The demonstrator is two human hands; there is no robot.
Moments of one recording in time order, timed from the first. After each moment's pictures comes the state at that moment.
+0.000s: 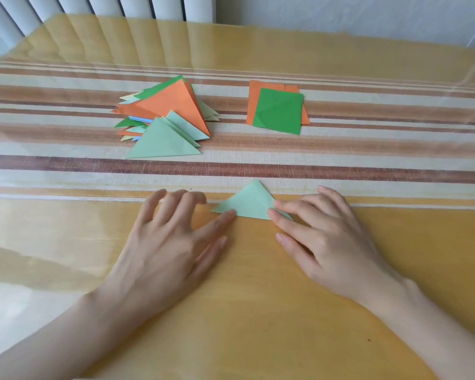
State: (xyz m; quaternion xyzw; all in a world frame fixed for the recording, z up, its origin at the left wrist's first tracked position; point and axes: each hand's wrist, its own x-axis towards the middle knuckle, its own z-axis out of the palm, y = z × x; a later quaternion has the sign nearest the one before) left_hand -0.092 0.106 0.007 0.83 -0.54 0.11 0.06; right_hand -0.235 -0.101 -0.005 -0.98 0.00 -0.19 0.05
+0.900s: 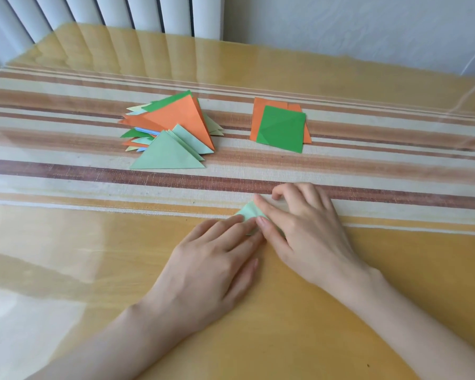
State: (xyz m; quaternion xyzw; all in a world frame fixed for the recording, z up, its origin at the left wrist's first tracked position) left_hand -0.111 0.079 -0.005 0.79 -0.59 0.02 0.16; right_hand -0.193 -0.093 0.005 -0.98 0.08 -0.17 0.00
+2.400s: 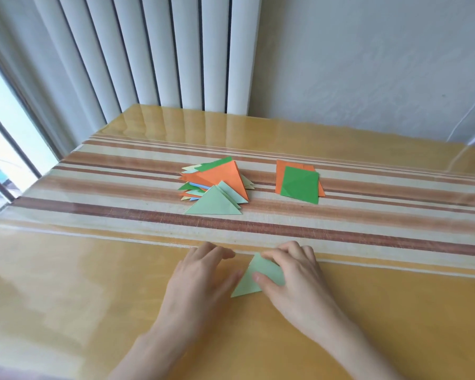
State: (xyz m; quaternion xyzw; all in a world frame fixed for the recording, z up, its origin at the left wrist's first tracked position) left_hand -0.089 0.128 0.014 0.86 -0.36 -0.04 0.36; right_hand -0.186 -0.020 0.036 -0.95 0.20 -0.07 0.23
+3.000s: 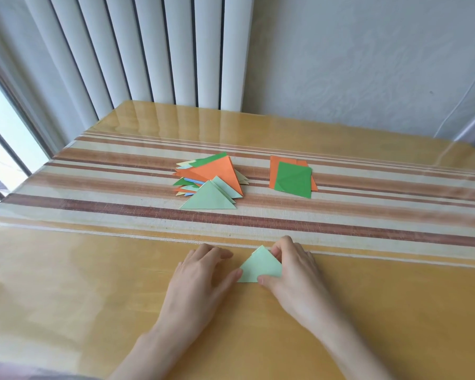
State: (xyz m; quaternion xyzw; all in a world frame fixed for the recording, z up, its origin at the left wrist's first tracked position) left_hand -0.095 0.128 0.006 0.85 -0.36 -0.06 0.37; right_hand -0.191 -0.018 0.035 -0.92 0.28 -0.04 0.26
